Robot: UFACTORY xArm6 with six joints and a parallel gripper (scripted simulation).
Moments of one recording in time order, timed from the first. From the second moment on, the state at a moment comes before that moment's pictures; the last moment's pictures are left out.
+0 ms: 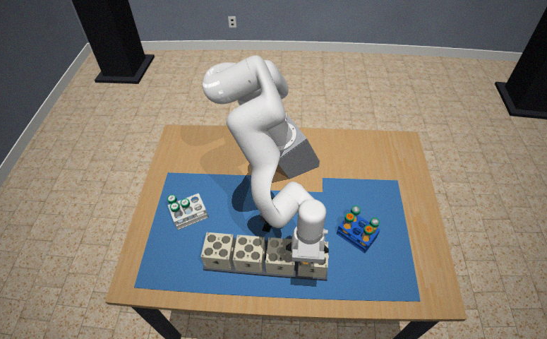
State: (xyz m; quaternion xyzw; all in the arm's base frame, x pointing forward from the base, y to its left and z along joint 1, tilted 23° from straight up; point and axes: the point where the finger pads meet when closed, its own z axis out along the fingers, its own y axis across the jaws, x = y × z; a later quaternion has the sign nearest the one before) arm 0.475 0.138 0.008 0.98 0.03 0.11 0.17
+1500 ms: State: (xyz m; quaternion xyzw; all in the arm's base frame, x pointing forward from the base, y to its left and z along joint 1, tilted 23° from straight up) arm 0.468 0.149 0.037 0.98 0.03 0.11 0.17
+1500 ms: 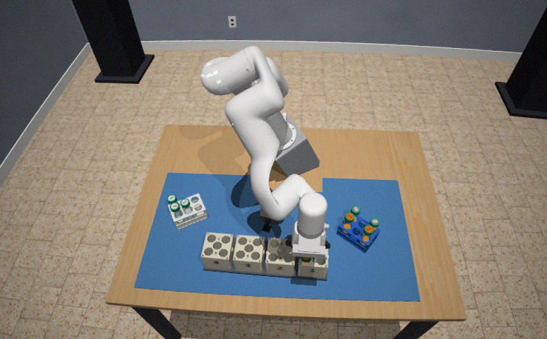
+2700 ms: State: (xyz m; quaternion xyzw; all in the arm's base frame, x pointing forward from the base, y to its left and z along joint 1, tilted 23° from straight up) arm 0.453 0.168 0.094 0.98 0.03 0.11 0.17
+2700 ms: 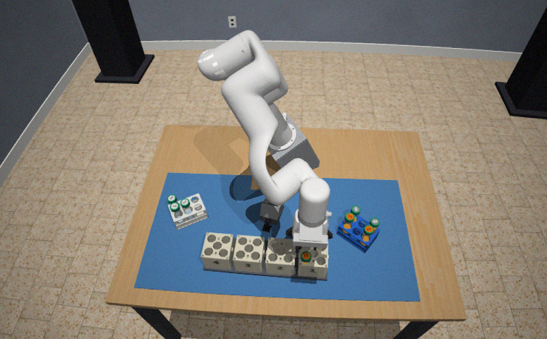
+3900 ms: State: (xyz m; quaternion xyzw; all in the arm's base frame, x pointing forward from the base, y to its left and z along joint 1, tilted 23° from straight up) arm 0.445 0.179 0.126 0.98 0.03 0.11 0.17
